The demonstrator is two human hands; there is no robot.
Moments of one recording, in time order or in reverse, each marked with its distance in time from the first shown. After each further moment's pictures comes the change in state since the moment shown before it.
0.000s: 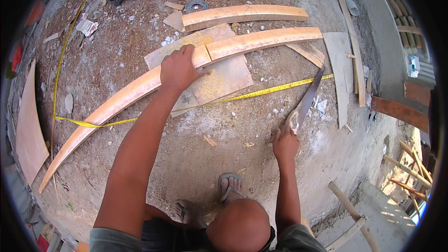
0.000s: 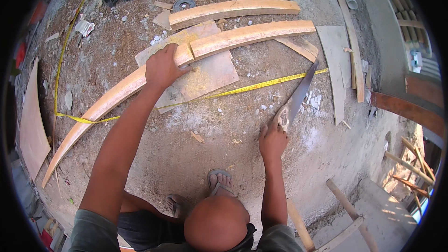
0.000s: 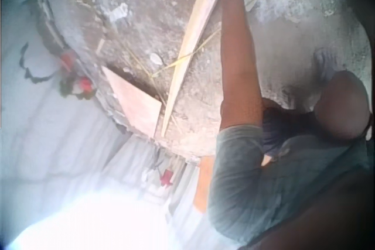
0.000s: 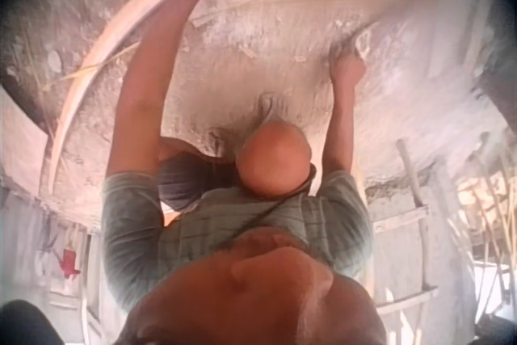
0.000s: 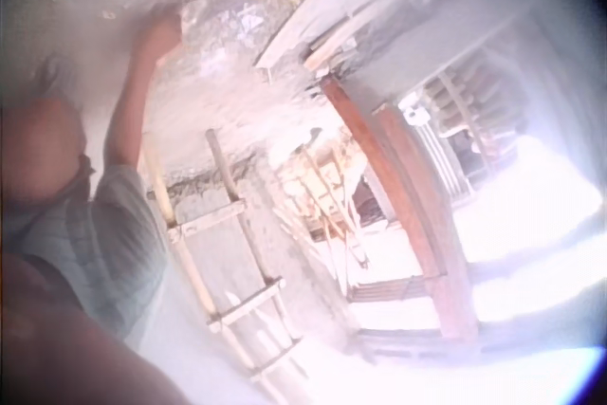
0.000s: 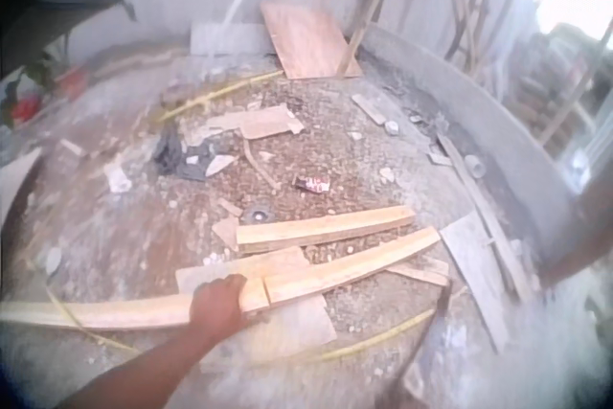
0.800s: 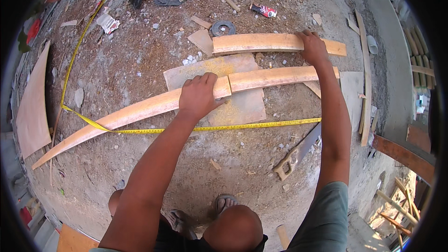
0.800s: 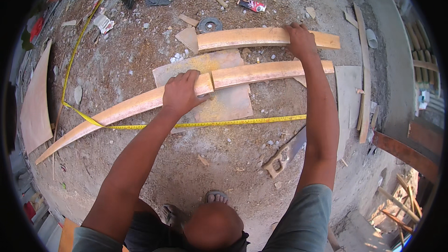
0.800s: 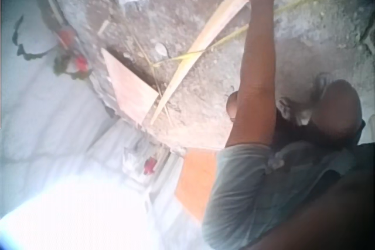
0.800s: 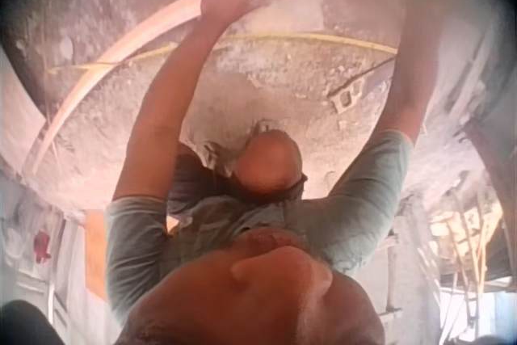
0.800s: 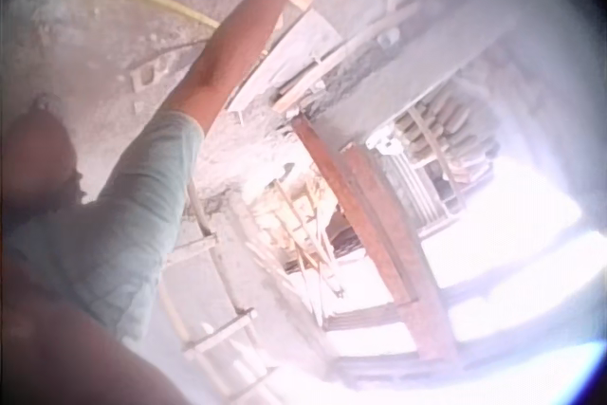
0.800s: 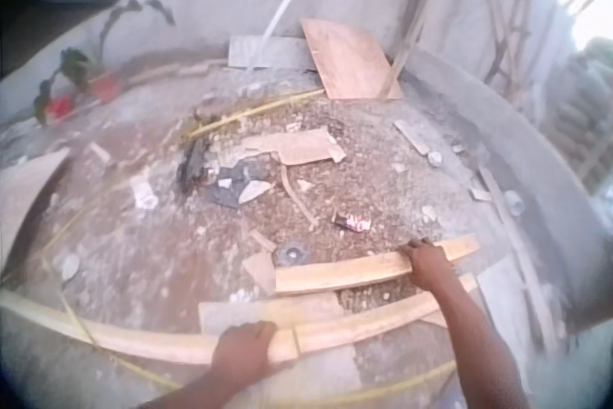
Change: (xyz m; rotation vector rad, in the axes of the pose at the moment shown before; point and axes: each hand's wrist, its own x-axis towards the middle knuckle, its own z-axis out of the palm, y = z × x) left_hand 0.001 -0.015 0.003 -0.014 -0.022 0.015; right_hand 0.371 -0.167 -0.171 -0.194 0.327 -0.760
